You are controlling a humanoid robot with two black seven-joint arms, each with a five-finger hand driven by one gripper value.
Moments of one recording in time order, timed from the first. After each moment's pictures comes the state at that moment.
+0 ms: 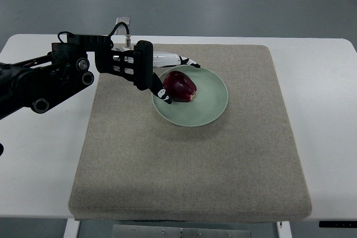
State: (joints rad) left arm -1.04 0.38 -0.44 -1.04 1.48 -0.37 -0.19; right arm -0.01 0.00 -0.02 0.12 0.01 0.08 -0.04
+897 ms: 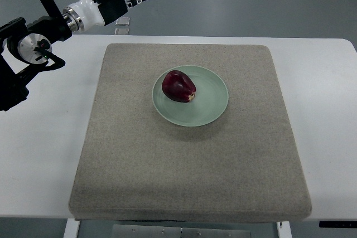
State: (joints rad) left arm -1.02 0.44 -0.55 -0.81 -0.13 -0.43 -0.02; right arm -0.01 0.00 -0.02 0.12 0.01 0.08 -0.04
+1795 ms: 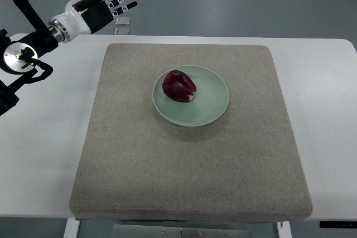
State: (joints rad) left arm -0.98 0.48 -0.55 -0.82 -0.25 -0.43 0.00; right arm -0.01 0.00 -0.02 0.14 0.02 0.09 -0.04
